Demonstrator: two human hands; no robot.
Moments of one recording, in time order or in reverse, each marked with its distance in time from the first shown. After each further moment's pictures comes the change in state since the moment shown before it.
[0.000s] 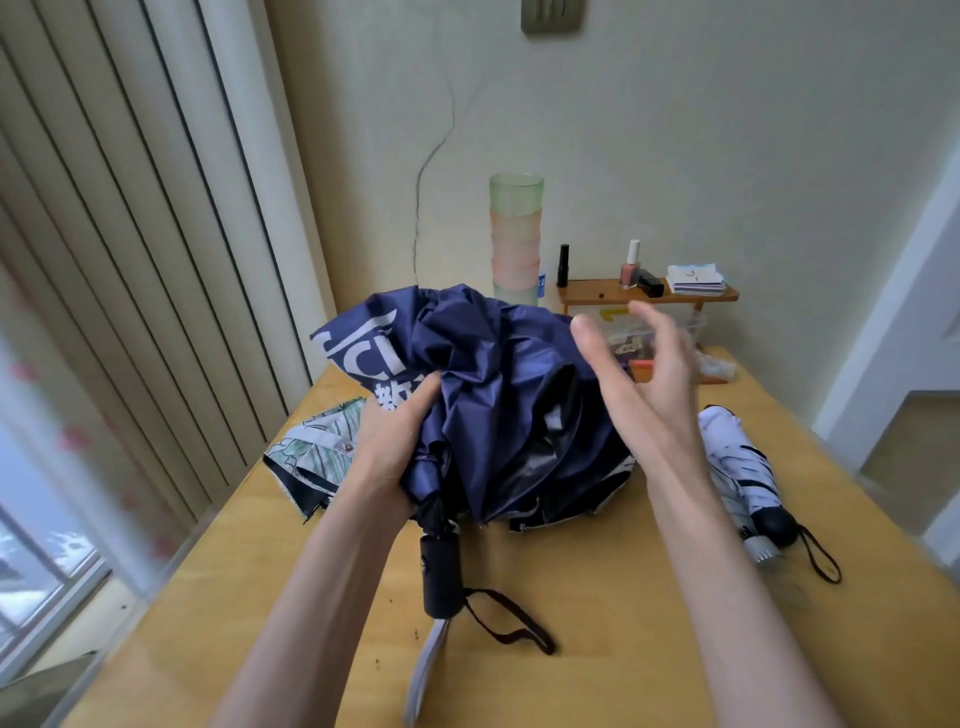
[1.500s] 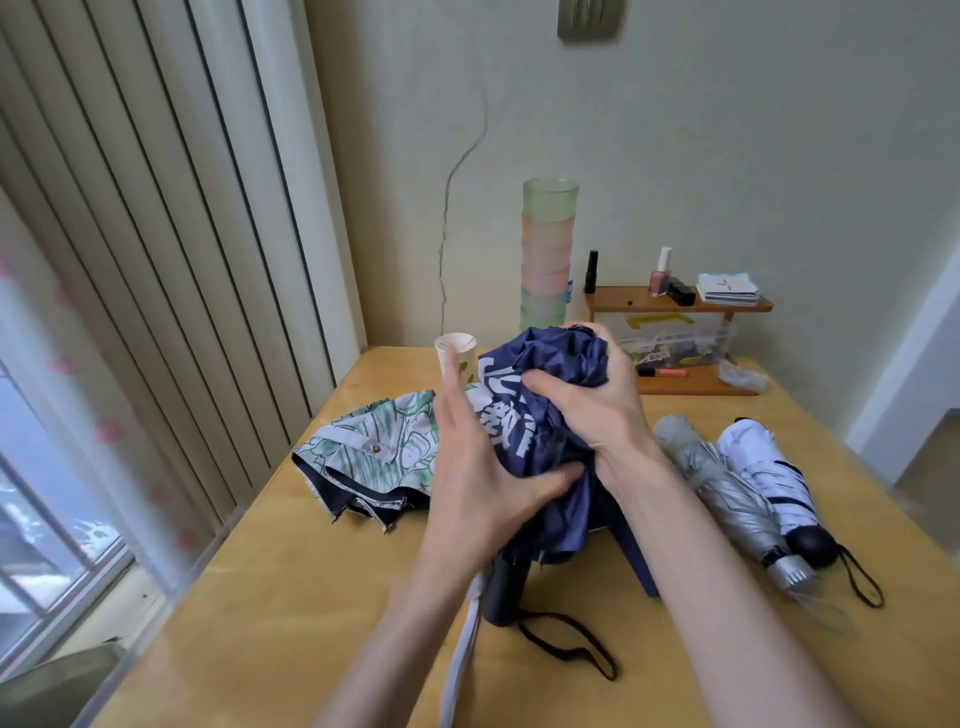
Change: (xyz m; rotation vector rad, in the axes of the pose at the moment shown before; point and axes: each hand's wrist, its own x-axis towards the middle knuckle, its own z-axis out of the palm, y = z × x) left_hand -0.023 -0.028 0.008 0.816 -0.089 0.357; right_hand 0.012 0.007 0.067 0.277 -0.196 0.125
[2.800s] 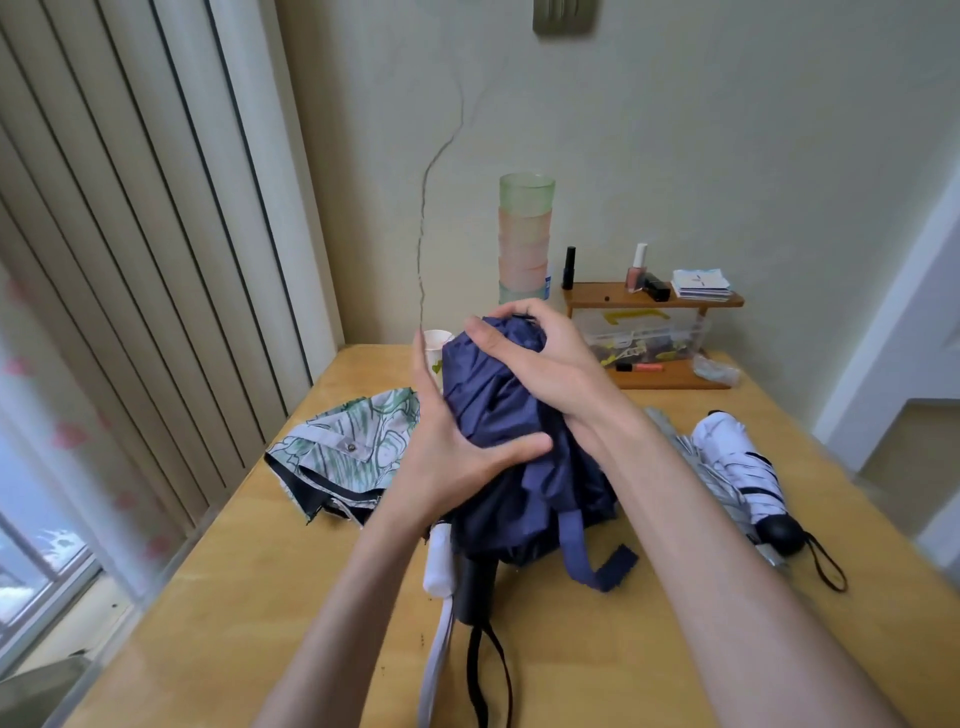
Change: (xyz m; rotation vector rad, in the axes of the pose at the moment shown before) left_hand 0.023 -0.003 -0.015 -0.199 -0.167 -0.020; right_hand 0.017 -0.025 0.009 -0.136 -0.238 0.026
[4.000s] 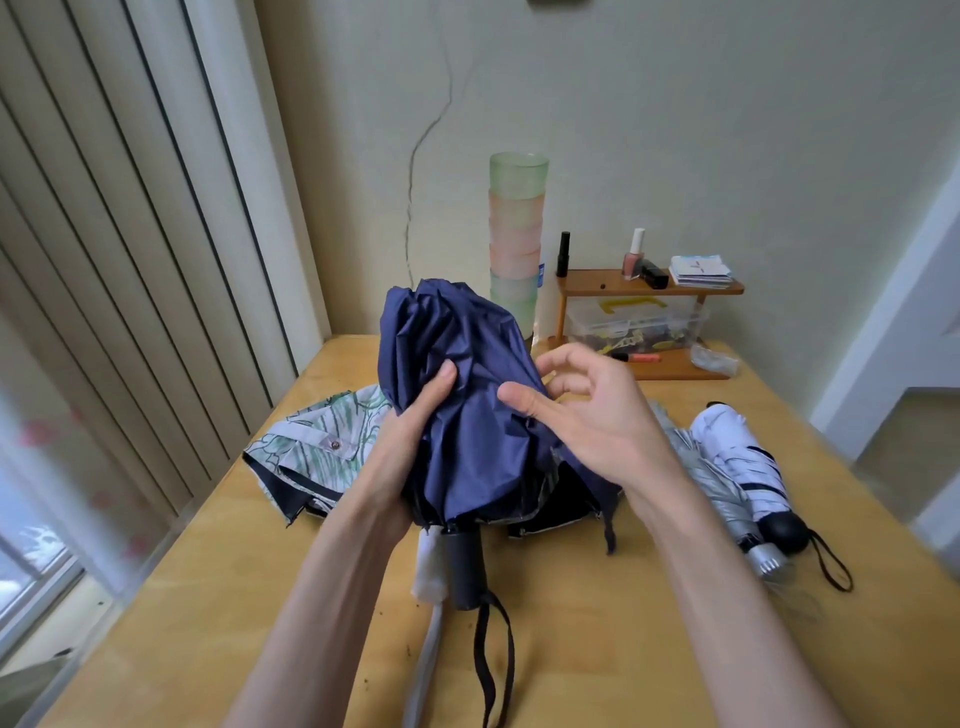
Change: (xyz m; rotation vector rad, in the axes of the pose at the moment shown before) left_hand 0.004 -0.002 -0.008 -0.628 0.056 -0.419; right_hand -0.041 0.029 -0.035 -0.159 0.009 0.001
